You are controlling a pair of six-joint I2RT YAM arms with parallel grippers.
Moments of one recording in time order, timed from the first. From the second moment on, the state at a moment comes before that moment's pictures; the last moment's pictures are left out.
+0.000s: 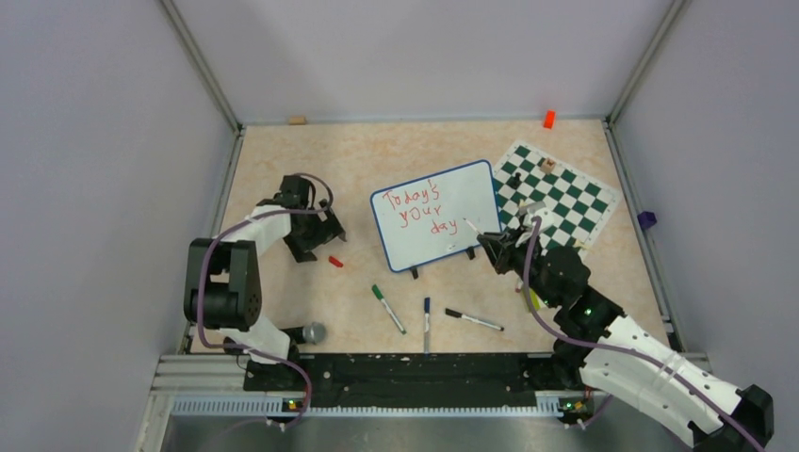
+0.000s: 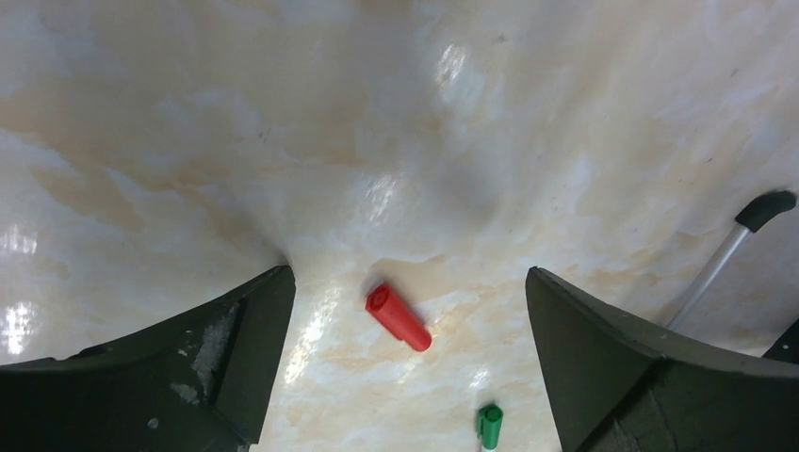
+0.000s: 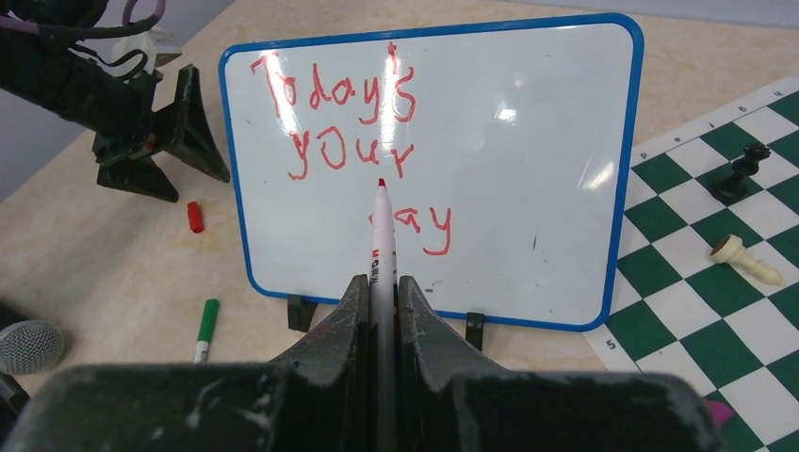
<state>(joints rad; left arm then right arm) -0.07 1.63 0.96 -0.54 0.11 -0.63 0.74 0.60 0.42 0.09 0.18 0.21</state>
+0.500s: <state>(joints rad) -0.14 1.56 0.92 -0.69 -0.04 -0.63 0.74 0.59 0.42 0.09 0.16 0.22</state>
